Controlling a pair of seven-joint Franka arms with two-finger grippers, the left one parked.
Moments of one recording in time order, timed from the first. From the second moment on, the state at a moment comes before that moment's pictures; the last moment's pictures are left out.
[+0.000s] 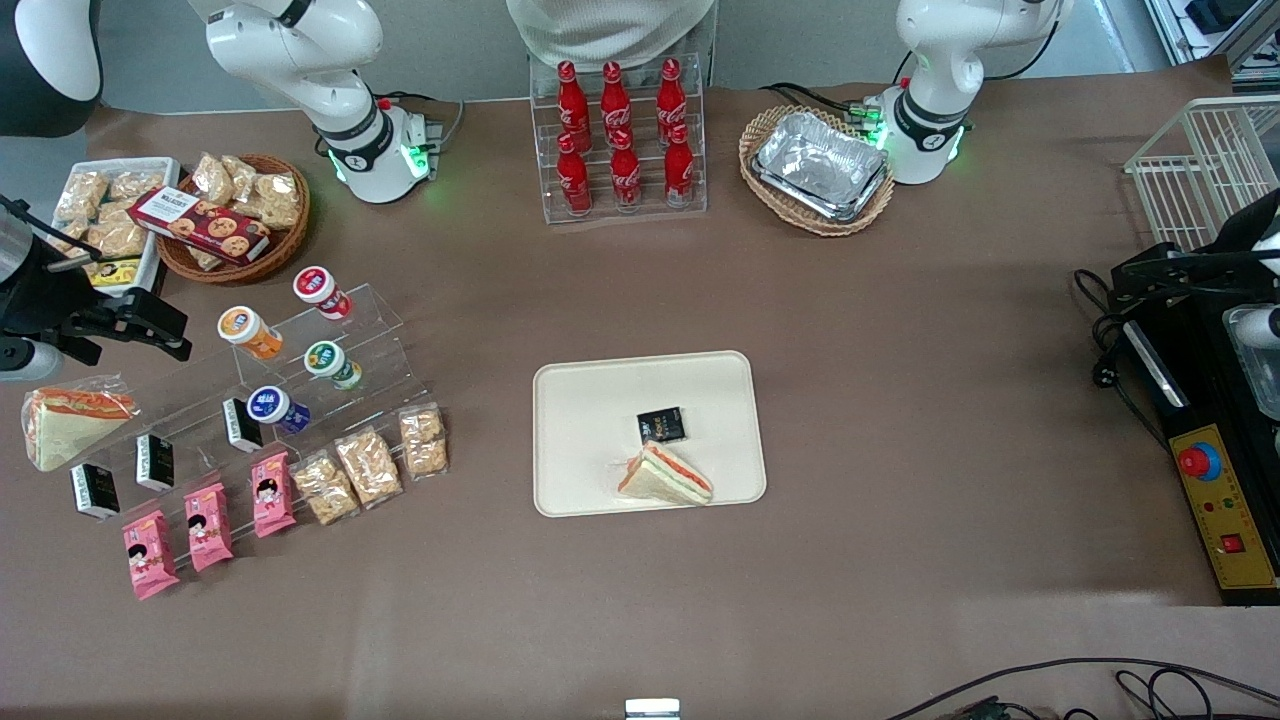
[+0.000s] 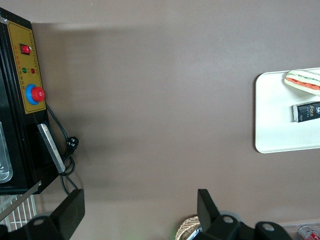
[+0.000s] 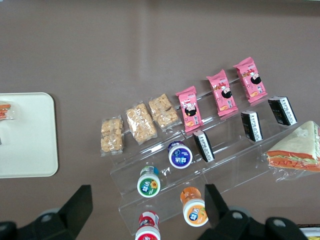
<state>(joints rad) 0.10 0.06 -0.08 -1.49 -0.01 1.61 0.02</state>
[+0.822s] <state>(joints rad) 0.10 0.06 -0.08 -1.50 -0.01 1.60 -0.19</state>
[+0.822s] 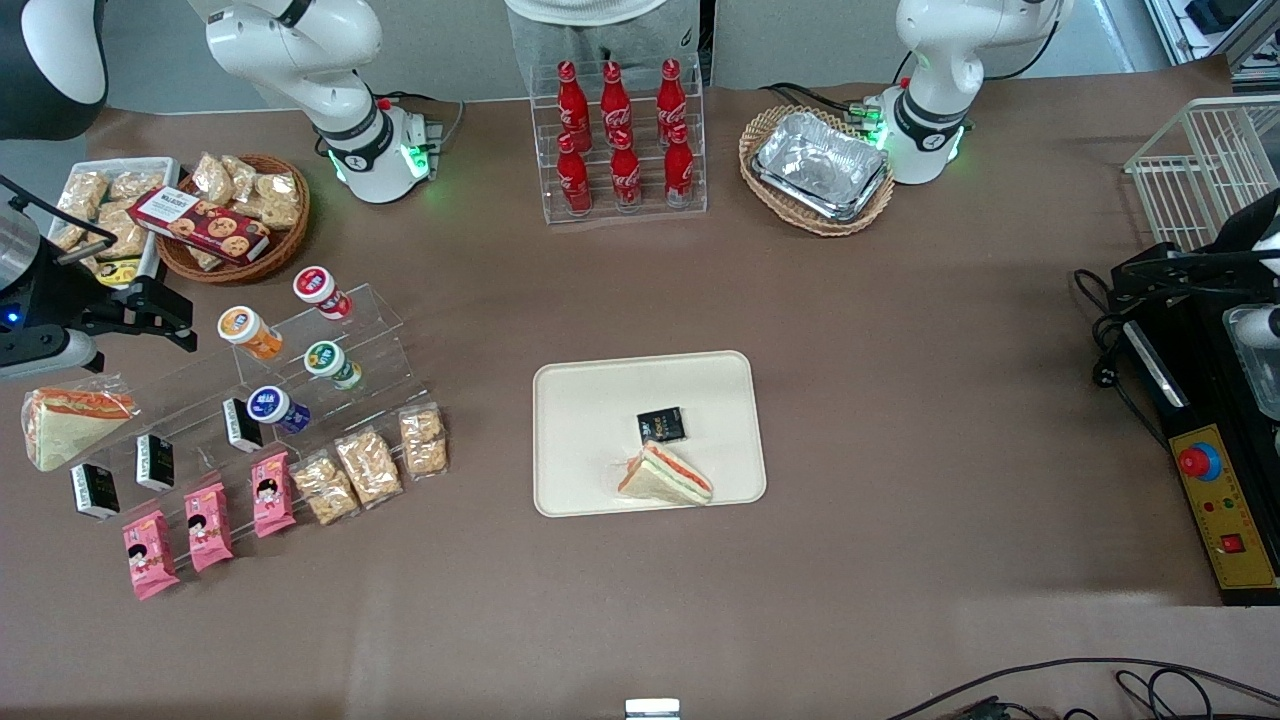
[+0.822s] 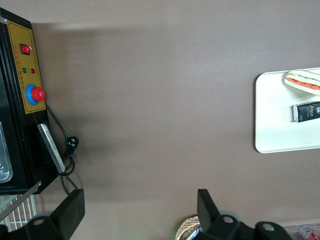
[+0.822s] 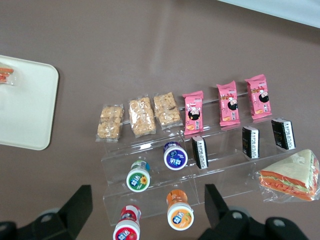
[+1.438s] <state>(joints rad) 0.10 -0.03 -0.08 -1.82 -0.01 1.78 -0.28</state>
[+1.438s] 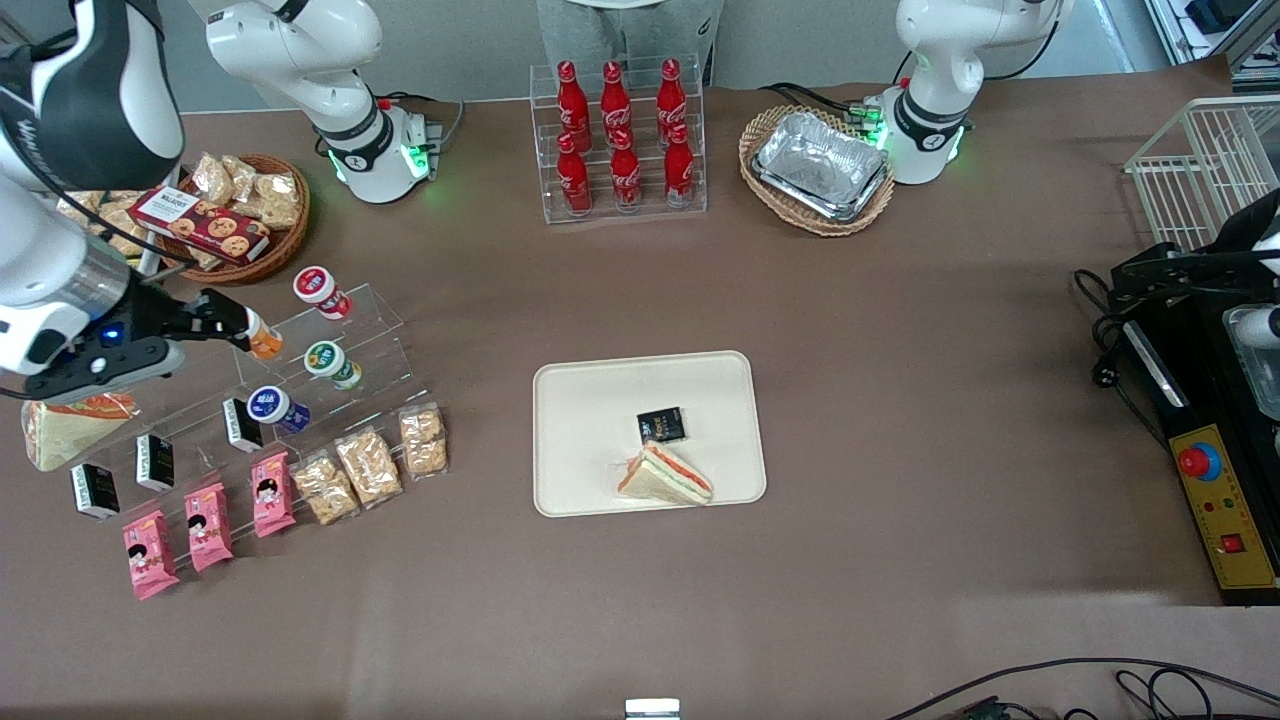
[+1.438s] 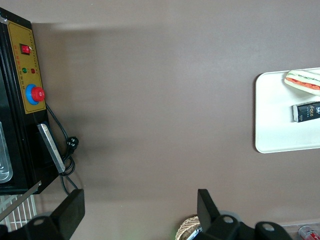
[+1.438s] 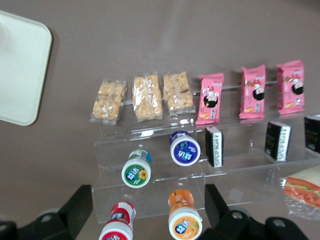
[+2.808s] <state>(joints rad) 0.11 -0.12 -0.07 -2.47 -0.01 2.39 -0.19</state>
